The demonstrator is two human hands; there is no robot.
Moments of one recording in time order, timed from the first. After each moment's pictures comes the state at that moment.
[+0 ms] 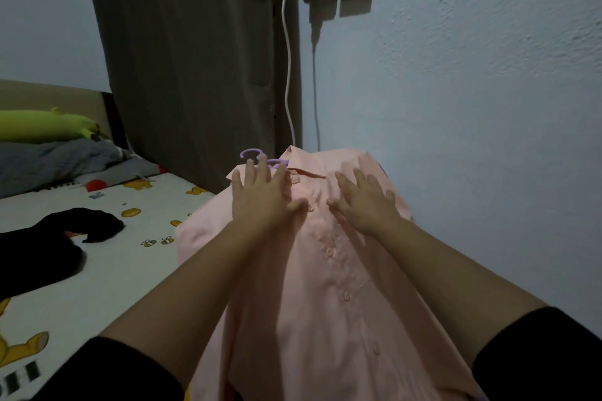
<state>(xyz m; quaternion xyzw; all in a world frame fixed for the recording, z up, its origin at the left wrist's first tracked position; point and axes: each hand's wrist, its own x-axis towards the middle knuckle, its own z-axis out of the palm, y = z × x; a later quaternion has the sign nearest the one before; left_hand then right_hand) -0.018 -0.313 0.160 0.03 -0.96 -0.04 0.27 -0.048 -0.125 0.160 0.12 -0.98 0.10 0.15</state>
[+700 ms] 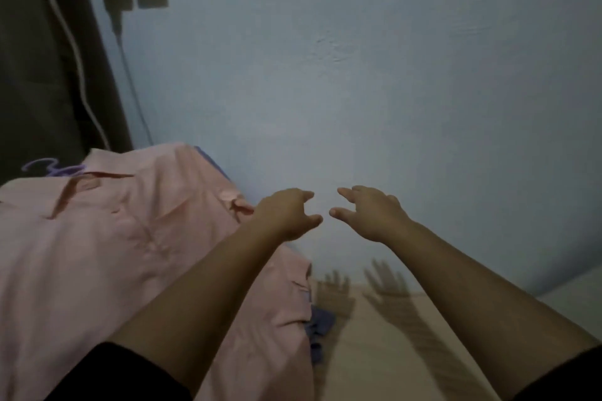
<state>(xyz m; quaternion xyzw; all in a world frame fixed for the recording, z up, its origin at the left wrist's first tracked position) 0.065 -0.025 0.164 -0.29 -0.94 -0.14 0.08 0.130 0.137 0.167 -0.09 -0.99 0.07 0.12</state>
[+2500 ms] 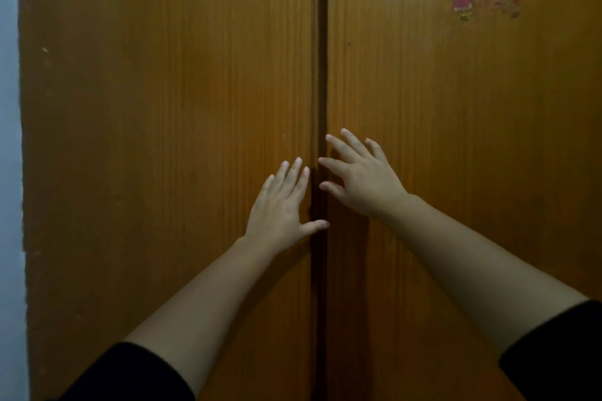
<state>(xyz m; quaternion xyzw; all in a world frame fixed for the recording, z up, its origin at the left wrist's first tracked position) 0.597 0.416 0.558 -0.86 -0.30 -0.35 0.23 0.751 0.321 0.615 -0.64 -0.62 -0.44 0.14</state>
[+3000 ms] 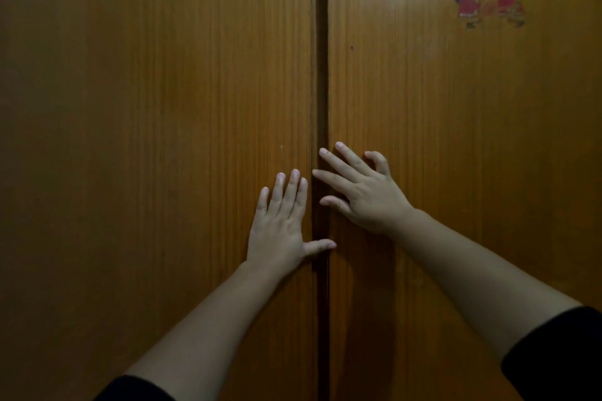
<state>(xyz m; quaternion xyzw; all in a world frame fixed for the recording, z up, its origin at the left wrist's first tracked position) 0.628 0.471 0.540 -0.81 -0.28 -0.43 0.28 0.786 0.360 0.610 -0.56 -0.60 -0.56 0.12</state>
